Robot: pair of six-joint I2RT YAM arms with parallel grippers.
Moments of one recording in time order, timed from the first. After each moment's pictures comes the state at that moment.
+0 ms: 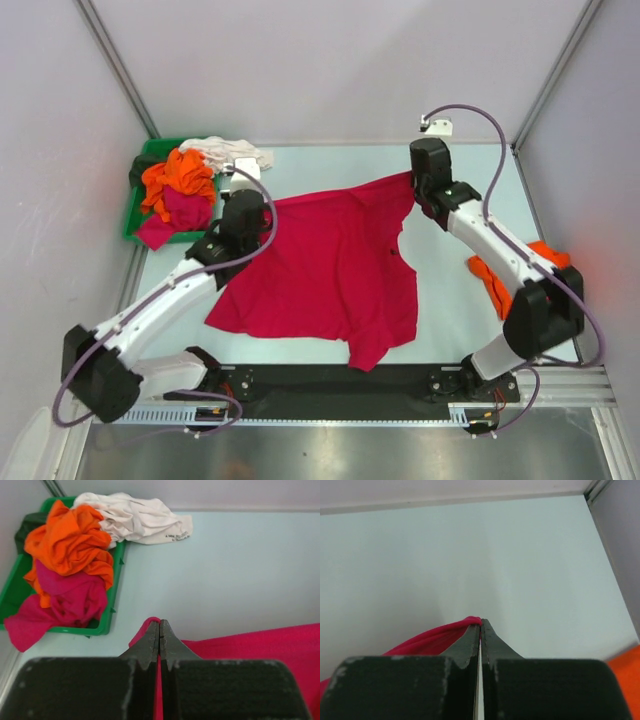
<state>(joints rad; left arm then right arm) -0.61 1.13 0.95 -0.16 -0.75 -0.13 0.42 1.50 1.32 -0.26 0.58 0.16</state>
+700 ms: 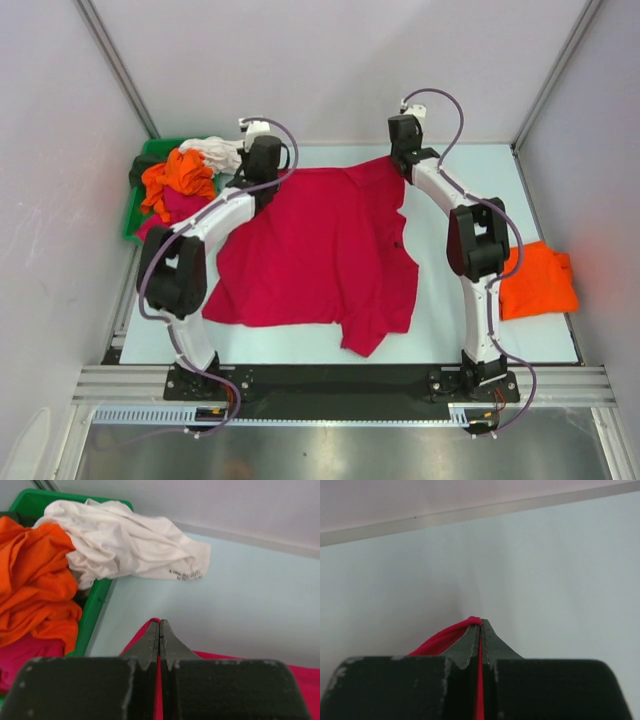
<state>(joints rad) -0.39 1.81 1.38 0.00 -0.68 -0.19 0.31 2.20 1.88 -0.26 0.47 0.24</state>
